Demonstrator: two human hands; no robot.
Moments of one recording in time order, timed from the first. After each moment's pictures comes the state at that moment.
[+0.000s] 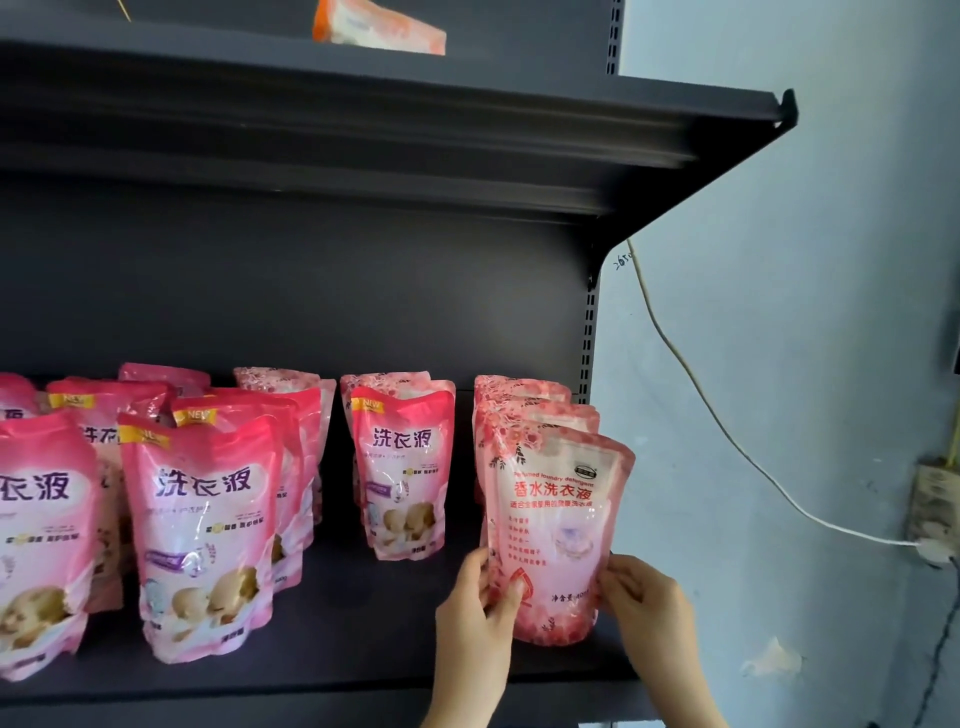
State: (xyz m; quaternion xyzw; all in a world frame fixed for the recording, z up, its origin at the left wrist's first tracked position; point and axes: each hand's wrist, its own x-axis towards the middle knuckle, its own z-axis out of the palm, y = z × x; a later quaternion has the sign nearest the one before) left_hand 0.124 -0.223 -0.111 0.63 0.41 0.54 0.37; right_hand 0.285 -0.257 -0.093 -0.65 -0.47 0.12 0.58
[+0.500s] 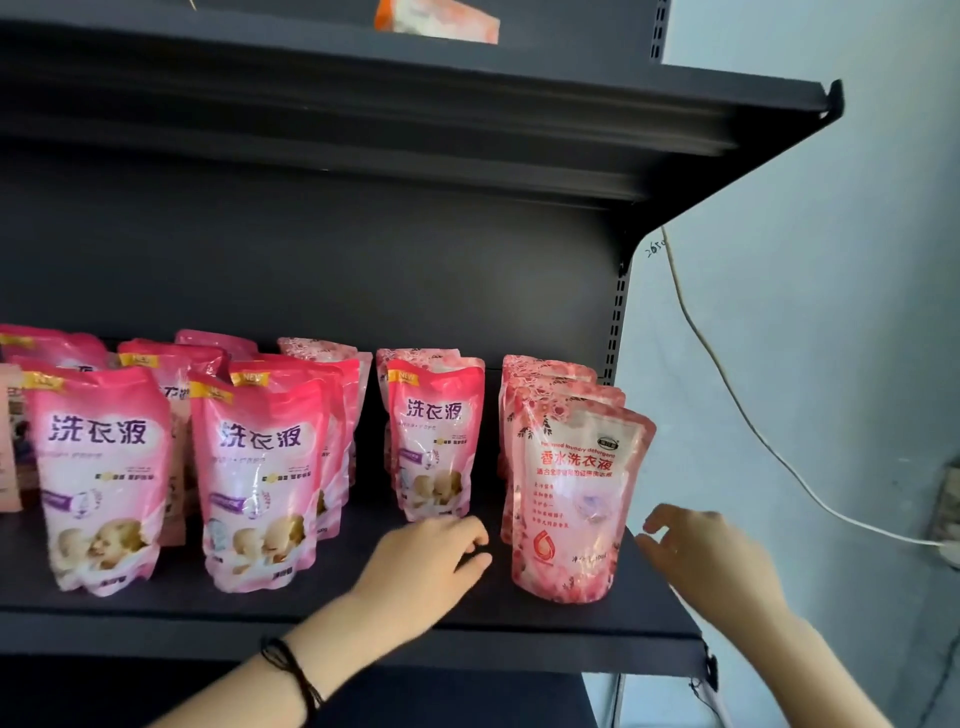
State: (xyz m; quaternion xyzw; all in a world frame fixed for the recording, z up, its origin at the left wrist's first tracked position) left_hand 0.035 -0.243 -0.048 0.86 0.43 0.27 -0.02; right_hand 0.296 -0.299 -0.021 -0.79 -0.58 -0.06 0.20
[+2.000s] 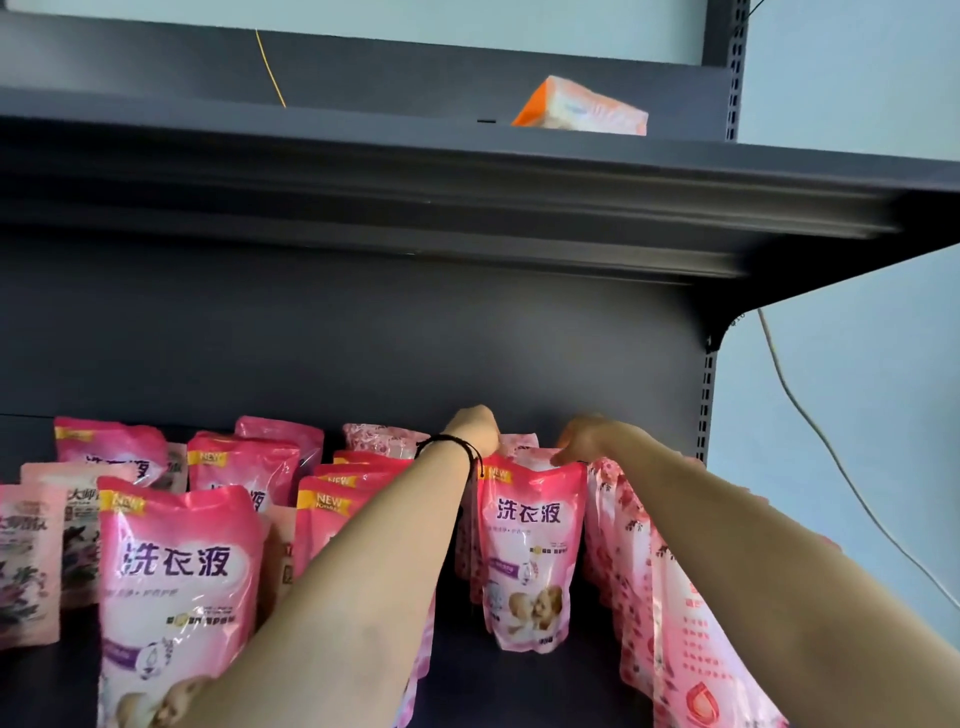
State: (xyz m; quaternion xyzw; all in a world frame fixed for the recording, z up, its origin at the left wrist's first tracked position) left_hand 0.000 -0.001 0.106 0.77 0.59 0.25 0.08; right_hand 0.163 -0.038 0.126 -0.72 -0.69 -0.04 0.01
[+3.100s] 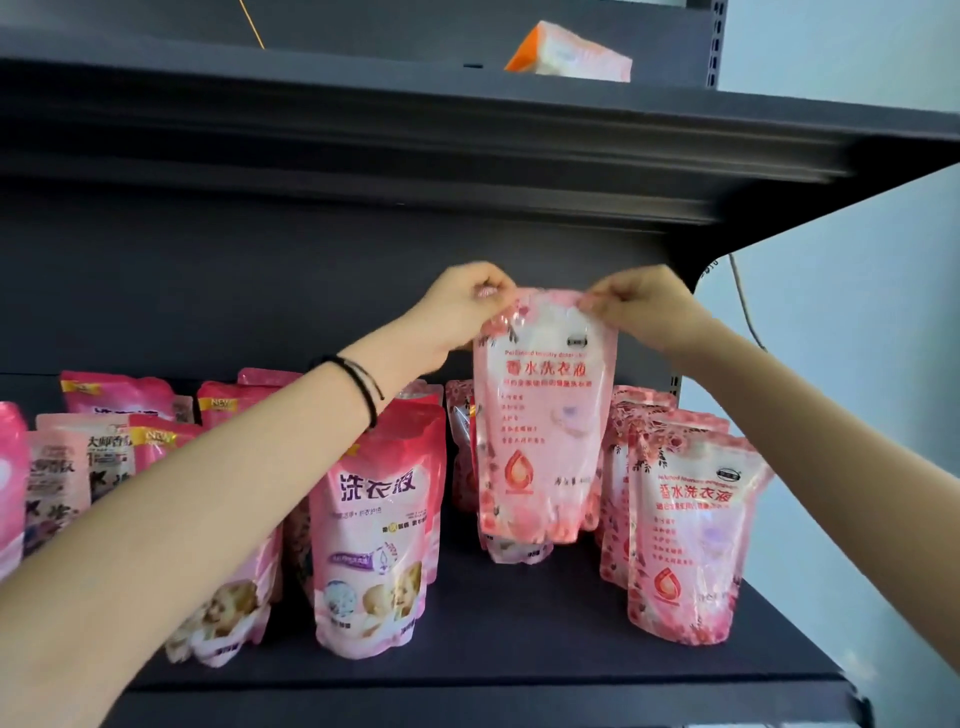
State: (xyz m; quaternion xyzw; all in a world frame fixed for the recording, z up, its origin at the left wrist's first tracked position) left_hand -0.051 -0.152 0.167 0.76 0.32 0.50 0.27; right_hand 0.154 -0.189 0.173 -0.53 -0.68 0.01 0.50
